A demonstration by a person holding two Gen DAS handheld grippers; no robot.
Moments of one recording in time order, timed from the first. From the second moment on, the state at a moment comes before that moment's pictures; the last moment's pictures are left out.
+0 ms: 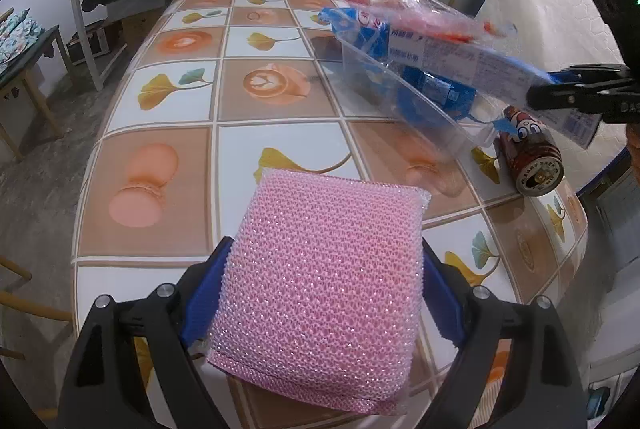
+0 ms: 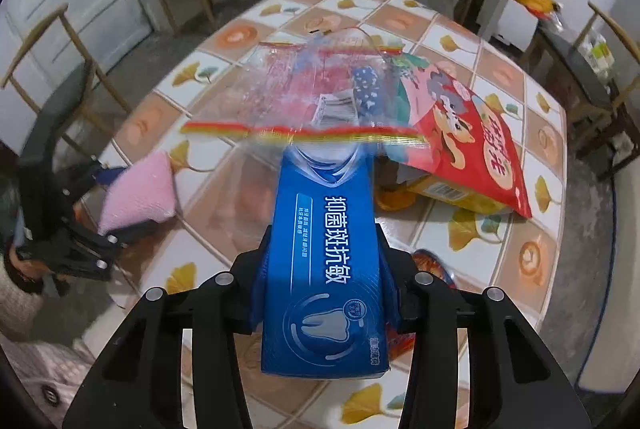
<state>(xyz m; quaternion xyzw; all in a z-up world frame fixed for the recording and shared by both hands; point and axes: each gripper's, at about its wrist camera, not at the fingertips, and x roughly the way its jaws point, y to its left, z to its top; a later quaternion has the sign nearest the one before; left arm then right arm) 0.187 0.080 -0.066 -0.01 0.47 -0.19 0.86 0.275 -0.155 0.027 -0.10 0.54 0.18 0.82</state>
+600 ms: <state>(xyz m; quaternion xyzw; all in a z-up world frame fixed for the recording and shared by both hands) 0.187 0.080 -0.065 -0.01 0.47 -0.19 0.86 0.152 -0.137 0.014 -0.02 0.49 0.23 0.84</state>
